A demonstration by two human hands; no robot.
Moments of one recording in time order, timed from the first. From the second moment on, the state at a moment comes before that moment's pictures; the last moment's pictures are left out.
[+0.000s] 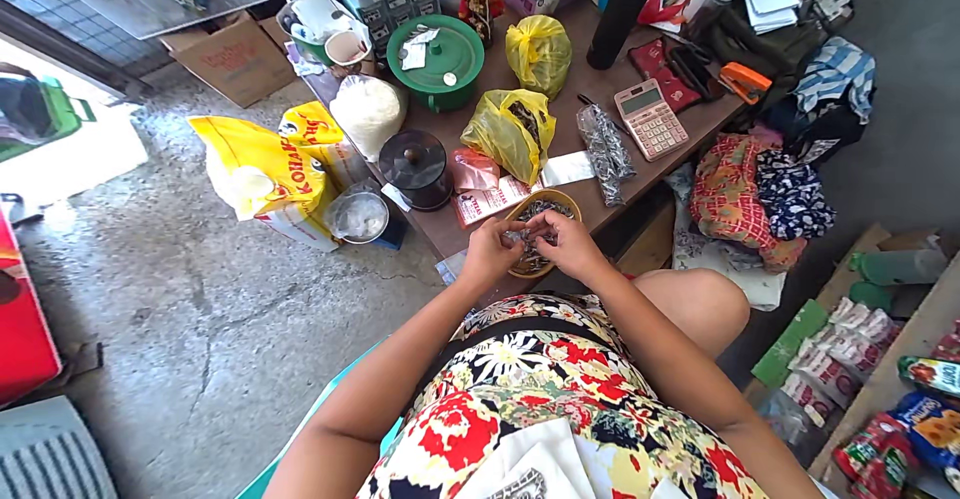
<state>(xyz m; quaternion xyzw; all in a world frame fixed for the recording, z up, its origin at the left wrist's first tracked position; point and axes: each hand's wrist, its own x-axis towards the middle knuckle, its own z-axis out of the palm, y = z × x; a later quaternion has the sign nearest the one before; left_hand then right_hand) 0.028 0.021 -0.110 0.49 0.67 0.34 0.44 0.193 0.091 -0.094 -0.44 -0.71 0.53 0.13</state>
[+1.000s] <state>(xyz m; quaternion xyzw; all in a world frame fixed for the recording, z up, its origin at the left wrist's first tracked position) 0.028 0.012 -0.109 0.48 0.66 0.38 0.43 0.179 0.088 -0.086 -0.36 -0.88 0.31 0.08</state>
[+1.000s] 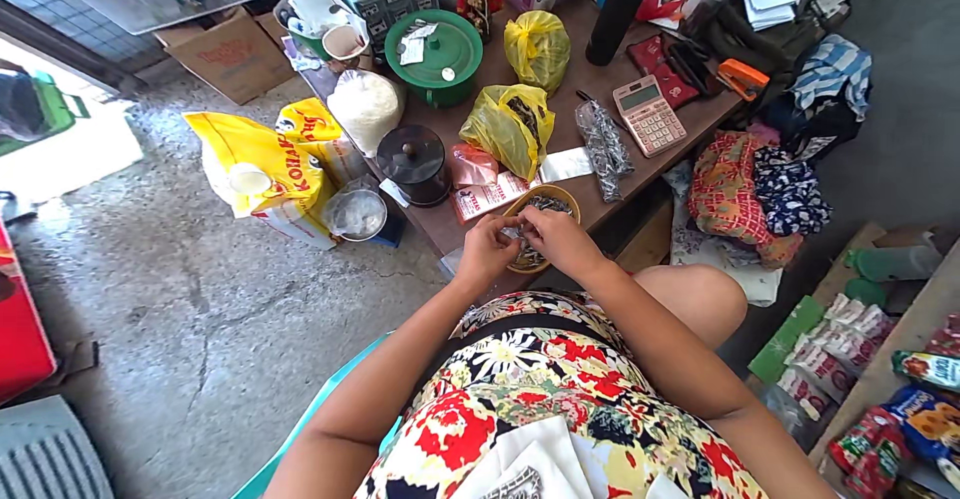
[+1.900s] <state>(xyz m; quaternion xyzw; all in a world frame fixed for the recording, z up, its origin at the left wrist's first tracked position) 0.027 0.010 -0.111 0.50 0.64 0.42 0.41 0.188 0.079 -0.083 -0.40 -0.86 0.30 0.11</state>
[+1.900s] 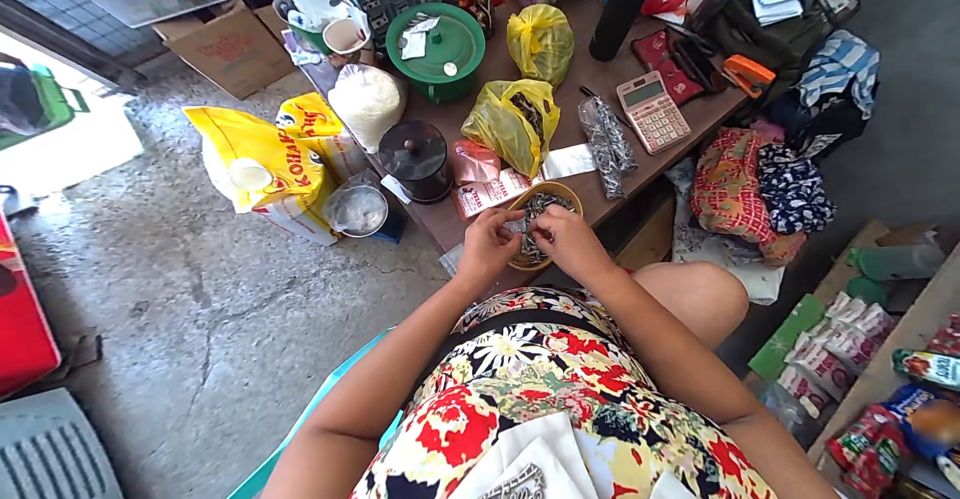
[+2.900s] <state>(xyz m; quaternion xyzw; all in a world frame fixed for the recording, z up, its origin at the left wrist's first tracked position) 0.000 0.005 -0.098 0.57 0.69 0.34 0.29 0.168 0.096 -0.157 -0.33 -0.91 0.26 0.03</state>
